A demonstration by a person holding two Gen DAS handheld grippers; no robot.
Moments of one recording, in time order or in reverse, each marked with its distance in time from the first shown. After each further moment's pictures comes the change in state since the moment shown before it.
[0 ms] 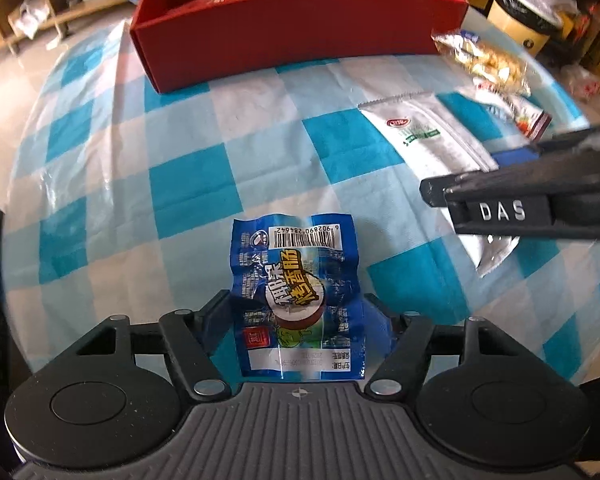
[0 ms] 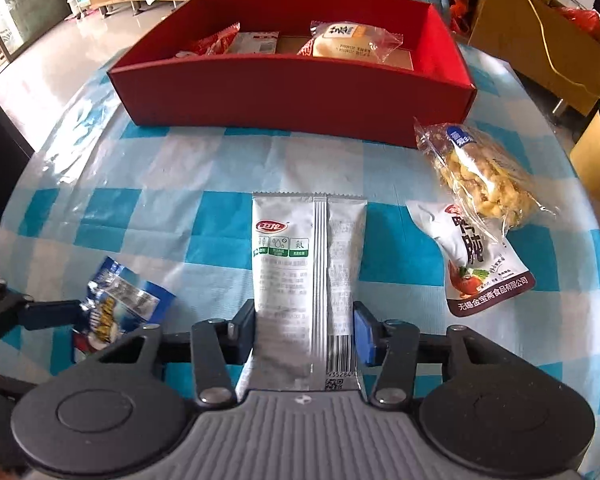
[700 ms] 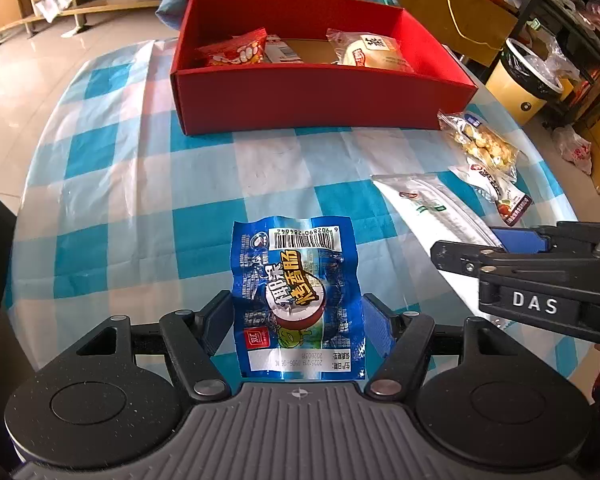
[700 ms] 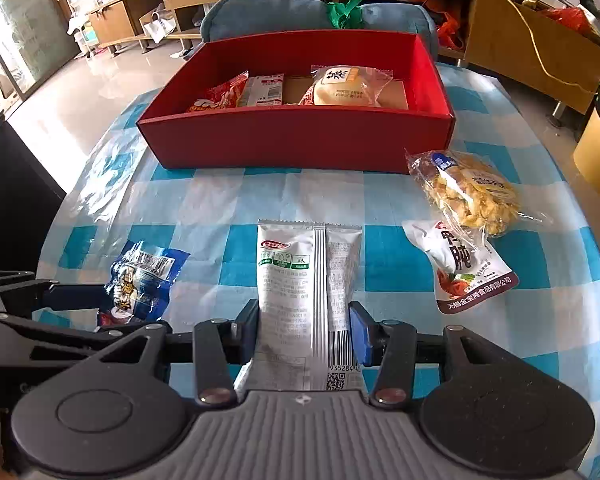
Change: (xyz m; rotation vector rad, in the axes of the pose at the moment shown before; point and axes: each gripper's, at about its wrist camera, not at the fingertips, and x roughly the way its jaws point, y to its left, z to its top) left arm -0.030 0.018 0.021 -0.113 -0.085 -0.065; right arm -0.037 -0.008 -0.004 0.071 -0.085 0.072
